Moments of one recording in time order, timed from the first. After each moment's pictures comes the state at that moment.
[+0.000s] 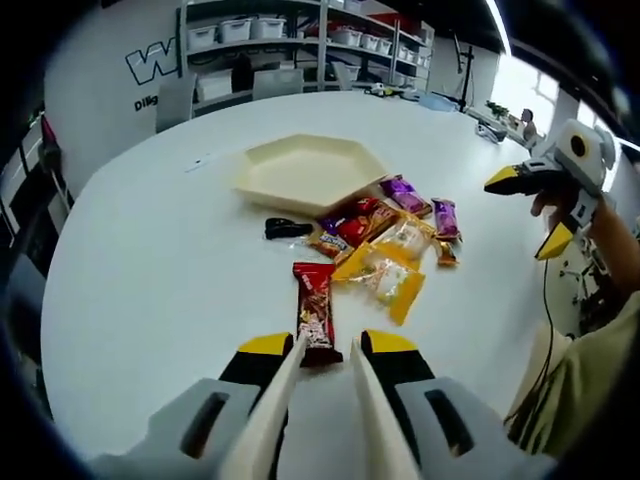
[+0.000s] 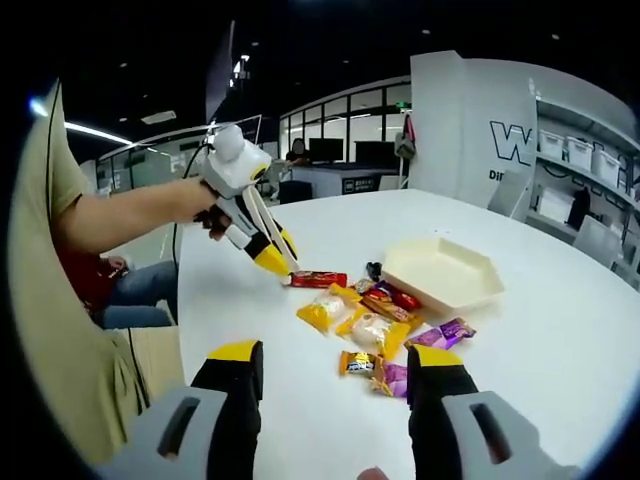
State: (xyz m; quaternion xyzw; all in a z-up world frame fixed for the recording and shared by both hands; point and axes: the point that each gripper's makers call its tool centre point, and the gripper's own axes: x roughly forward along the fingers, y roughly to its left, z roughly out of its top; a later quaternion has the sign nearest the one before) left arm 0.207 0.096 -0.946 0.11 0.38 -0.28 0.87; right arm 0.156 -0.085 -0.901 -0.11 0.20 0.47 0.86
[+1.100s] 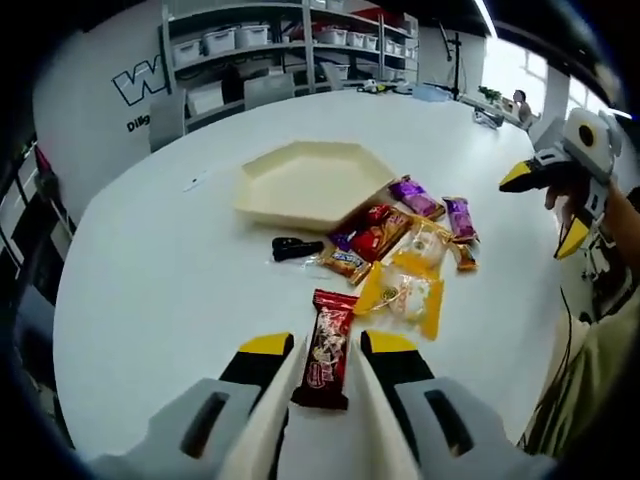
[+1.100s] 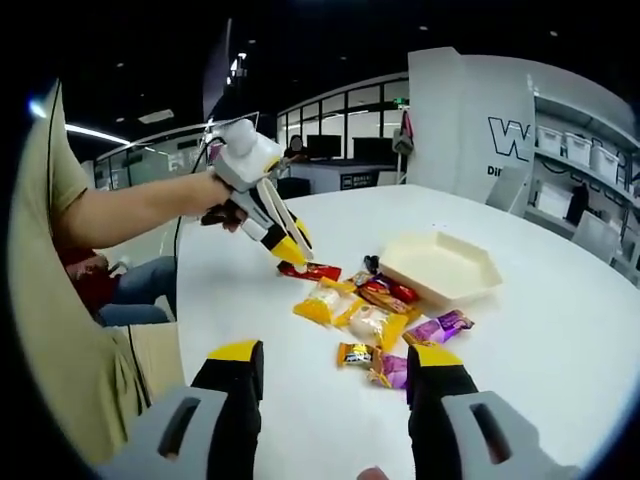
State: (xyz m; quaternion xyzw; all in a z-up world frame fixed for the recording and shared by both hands) left arm 0.234 0.090 -0.947 0.15 0.37 -0.29 0.87; right arm 0.156 -0.090 -0.906 -0.11 0.21 0.46 0.86
